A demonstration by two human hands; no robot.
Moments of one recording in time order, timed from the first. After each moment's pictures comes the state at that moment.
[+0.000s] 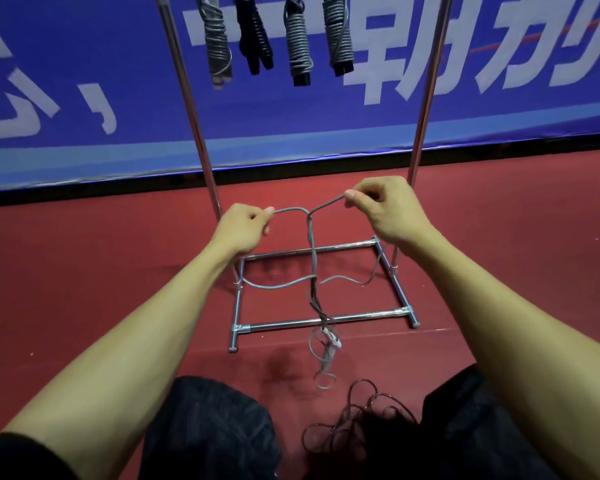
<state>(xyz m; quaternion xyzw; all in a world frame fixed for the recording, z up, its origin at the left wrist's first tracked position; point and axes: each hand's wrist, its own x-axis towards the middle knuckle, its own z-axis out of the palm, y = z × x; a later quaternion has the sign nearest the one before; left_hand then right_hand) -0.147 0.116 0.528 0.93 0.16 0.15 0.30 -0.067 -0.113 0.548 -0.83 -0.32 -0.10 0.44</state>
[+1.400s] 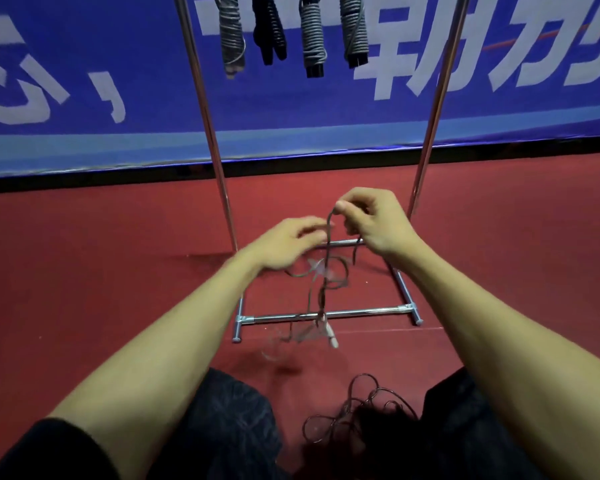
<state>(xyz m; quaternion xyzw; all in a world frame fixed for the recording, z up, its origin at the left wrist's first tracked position) -0.152 0.083 0.504 0.92 -0.06 0.01 0.39 -0.087 -0.092 0.524 -0.76 -0.35 -0.02 0.55</state>
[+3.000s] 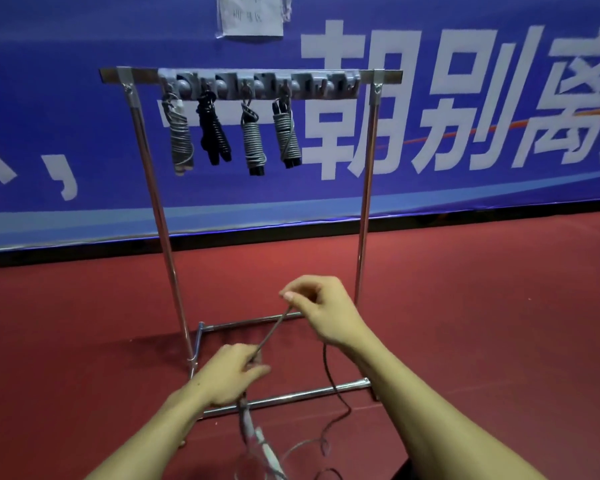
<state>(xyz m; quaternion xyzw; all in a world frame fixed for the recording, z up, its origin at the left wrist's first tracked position) -0.161 0.073 0.458 0.97 0.01 0.00 0.26 -0.086 -0.118 0.538 -0.77 -0.36 -0.05 0.53</state>
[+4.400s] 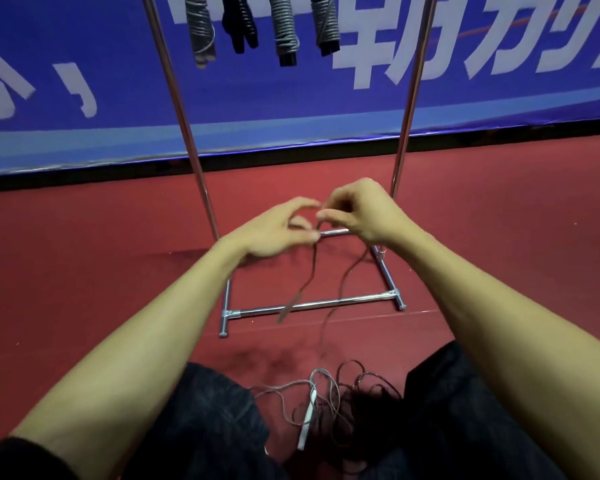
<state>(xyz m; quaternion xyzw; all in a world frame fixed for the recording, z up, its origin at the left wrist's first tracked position) -0.158 0.063 0.528 0.89 -0.06 -0.07 0.44 -0.084 -0.117 0.536 -0.82 -0.42 -0.02 0.38</state>
